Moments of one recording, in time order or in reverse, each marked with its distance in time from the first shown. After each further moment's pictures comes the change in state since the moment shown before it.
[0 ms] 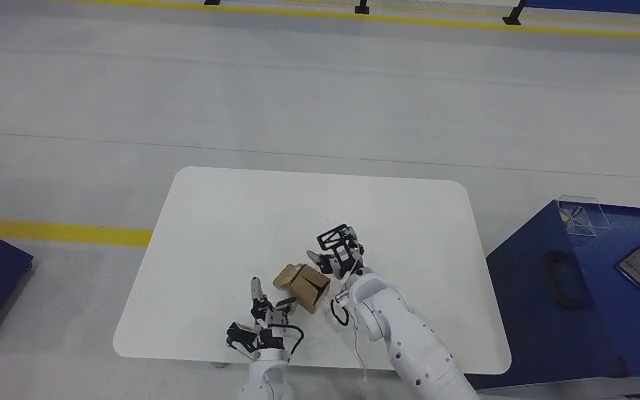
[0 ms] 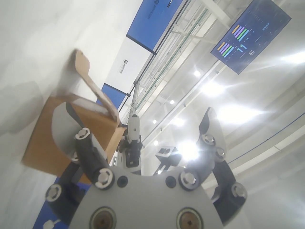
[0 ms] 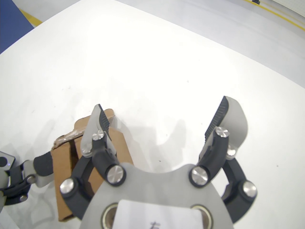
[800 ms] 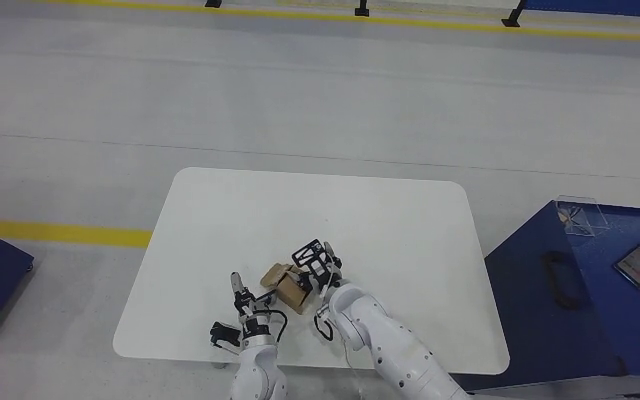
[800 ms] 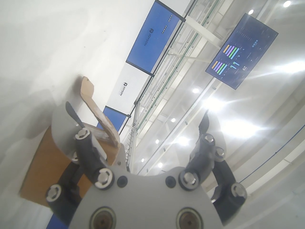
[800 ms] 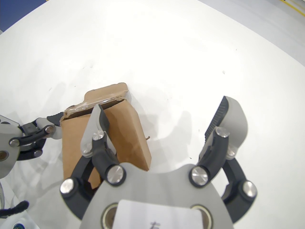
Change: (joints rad) left arm -0.091 0.014 -0.040 0.081 -0.007 0.026 0.204; right arm 0.079 -0.036 -0.197 0.137 0.043 0.012 0.005
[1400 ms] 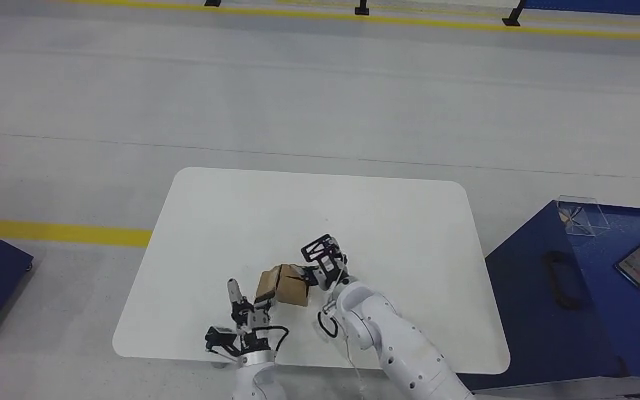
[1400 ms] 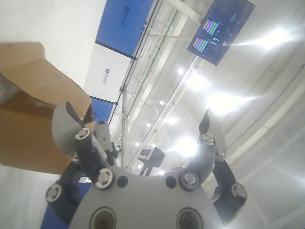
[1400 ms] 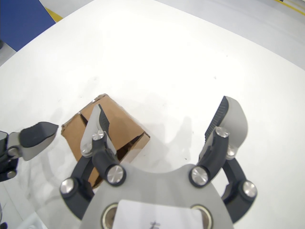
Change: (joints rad) left arm 0.124 0.032 0.012 -0.166 0.131 -0.076 -0.003; right arm -0.038 0.033 0.044 -0.091 0.059 -0.016 -0.040
